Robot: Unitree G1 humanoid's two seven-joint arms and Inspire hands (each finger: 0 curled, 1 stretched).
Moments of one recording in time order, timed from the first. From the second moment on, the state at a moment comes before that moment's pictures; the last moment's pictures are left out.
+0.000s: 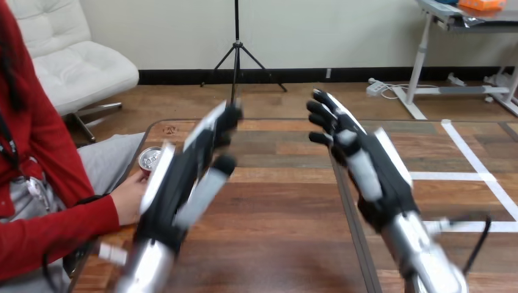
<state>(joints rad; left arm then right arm) 0.08 0.20 -0.14 0.09 0.00 -0.50 -0.10 -0.08 -0.15 0.05 0.21 0.12 -0.36 0.24</state>
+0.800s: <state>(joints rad) 0.27 0.20 -0.03 0.04 -0.09 -0.60 -0.18 0.18 -0.08 0.03 0.07 0.32 -0.35 0.33</state>
